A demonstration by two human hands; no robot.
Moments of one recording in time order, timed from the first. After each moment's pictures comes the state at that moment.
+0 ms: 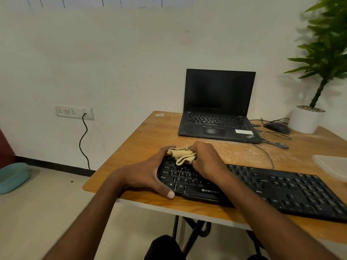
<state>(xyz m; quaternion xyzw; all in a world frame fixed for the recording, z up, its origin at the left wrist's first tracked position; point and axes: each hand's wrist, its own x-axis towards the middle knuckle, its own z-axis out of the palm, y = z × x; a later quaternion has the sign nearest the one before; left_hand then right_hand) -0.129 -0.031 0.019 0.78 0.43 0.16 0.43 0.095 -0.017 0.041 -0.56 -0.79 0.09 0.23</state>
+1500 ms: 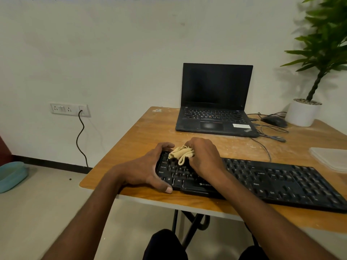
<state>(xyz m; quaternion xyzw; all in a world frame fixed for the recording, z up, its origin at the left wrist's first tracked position) -0.128 -0.024 0.011 0.79 0.43 0.16 0.41 0.088 -0.040 0.047 -0.58 -0.77 0.05 0.26</state>
